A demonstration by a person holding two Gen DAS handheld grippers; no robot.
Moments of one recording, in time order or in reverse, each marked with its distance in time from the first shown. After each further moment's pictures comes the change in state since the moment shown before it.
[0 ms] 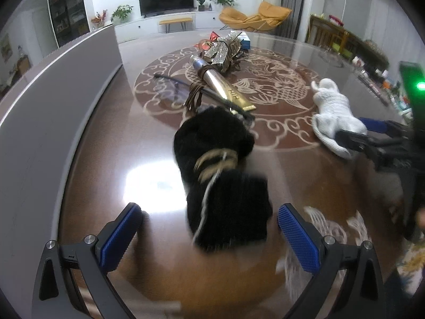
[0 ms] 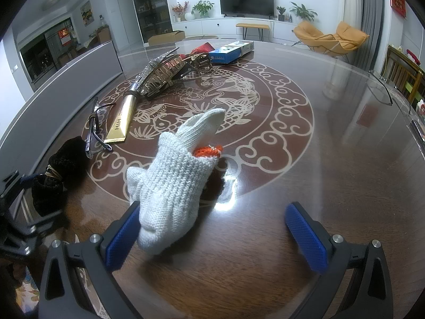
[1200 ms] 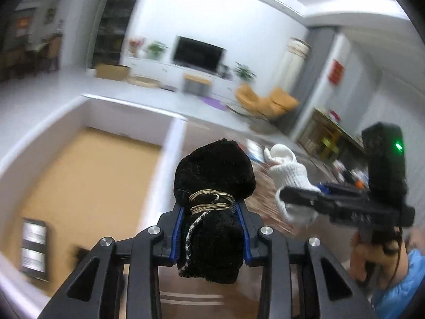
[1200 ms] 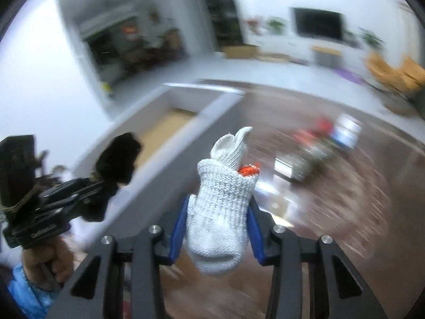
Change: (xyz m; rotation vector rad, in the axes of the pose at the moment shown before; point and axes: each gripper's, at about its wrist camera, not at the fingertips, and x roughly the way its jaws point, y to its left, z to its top) left arm -0.188 0.138 0.035 -0.310 -0.359 -0.086; right arm -0.115 0.186 0.111 -0.200 -0.062 0.392
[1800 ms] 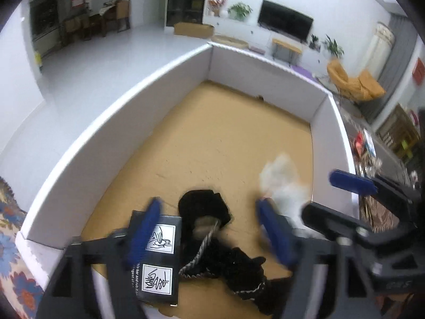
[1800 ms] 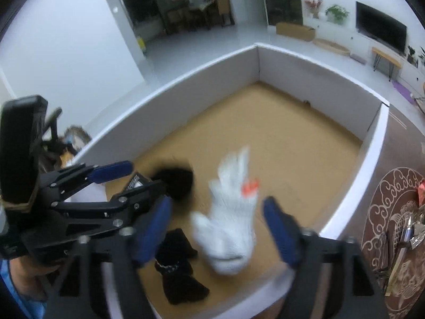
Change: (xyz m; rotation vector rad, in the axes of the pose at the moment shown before) left arm 0.046 0.156 0.002 -0.144 0.225 0.401; right arm 0.197 0.141 0.048 -0.148 0.169 0.108
